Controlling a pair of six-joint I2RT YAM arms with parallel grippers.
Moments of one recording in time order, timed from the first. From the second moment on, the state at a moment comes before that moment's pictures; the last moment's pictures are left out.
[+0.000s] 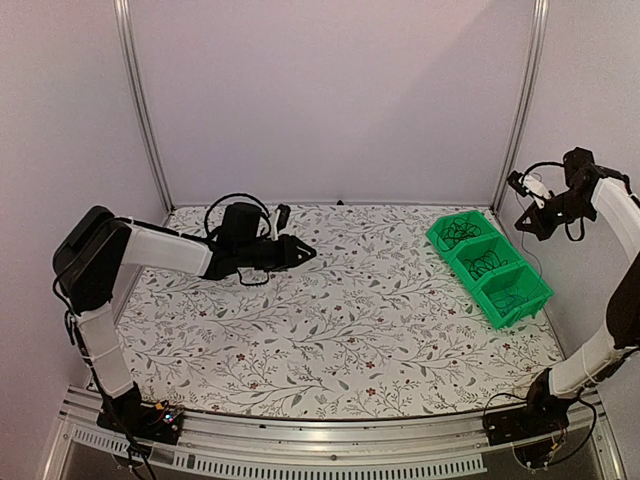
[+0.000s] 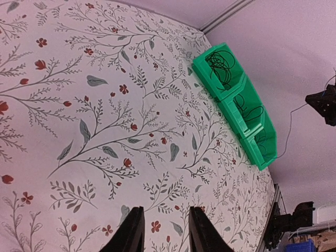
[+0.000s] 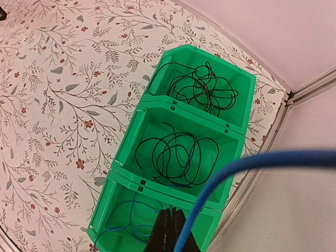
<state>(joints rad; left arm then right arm) -0.60 1.87 1.06 0.34 0.39 -0.65 -0.24 1.46 1.42 -0.99 -0.43 -0.86</state>
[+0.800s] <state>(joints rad) -0.60 1.86 1.01 0.35 0.38 -0.67 -0.24 1.35 1.01 -0.70 -0.52 -0.86</state>
